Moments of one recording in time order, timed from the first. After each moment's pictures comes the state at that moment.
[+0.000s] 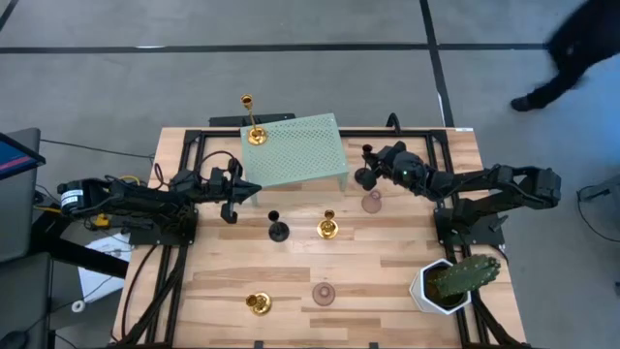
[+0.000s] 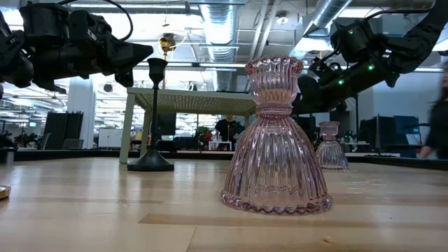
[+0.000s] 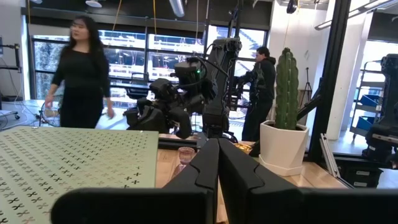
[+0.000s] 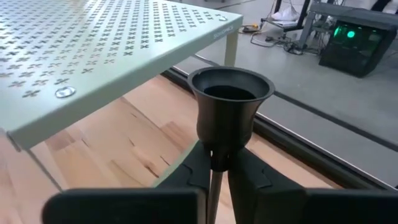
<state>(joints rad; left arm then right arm) 0.36 0.92 0.01 1.31 0.35 -0.12 -0.41 1.26 0.35 0.57 0.35 0.11</state>
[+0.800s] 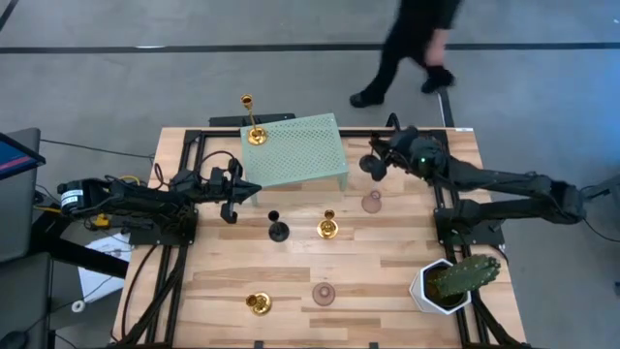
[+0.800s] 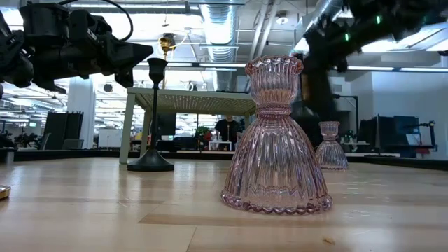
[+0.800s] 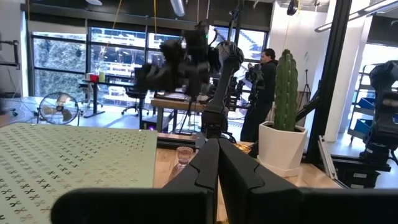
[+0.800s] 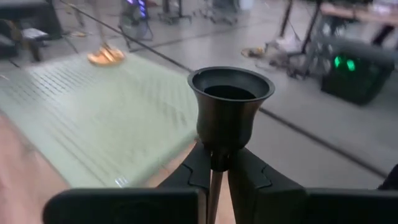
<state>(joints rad) 0.36 0.92 0.01 1.31 0.35 -0.14 -0.38 0.96 0.58 0.11 0.34 0.04</state>
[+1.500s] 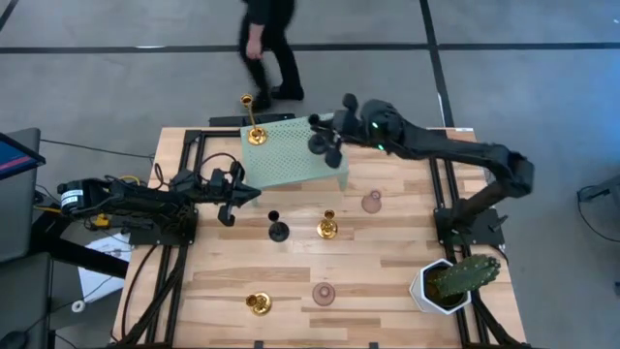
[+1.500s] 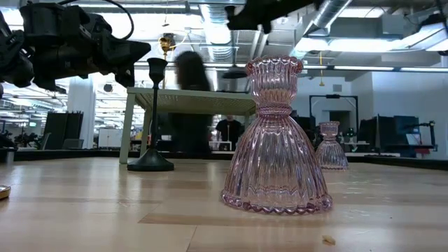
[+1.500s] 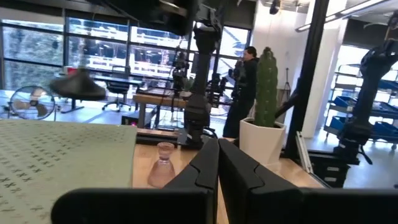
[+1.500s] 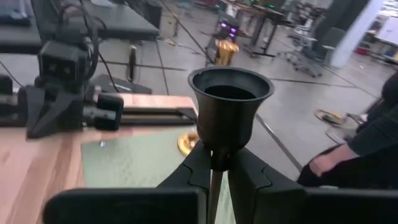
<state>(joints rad) 0.36 0.92 0.01 1.31 0.42 -0.17 -0.33 1.51 1.32 -0.02 0.03 -0.24</state>
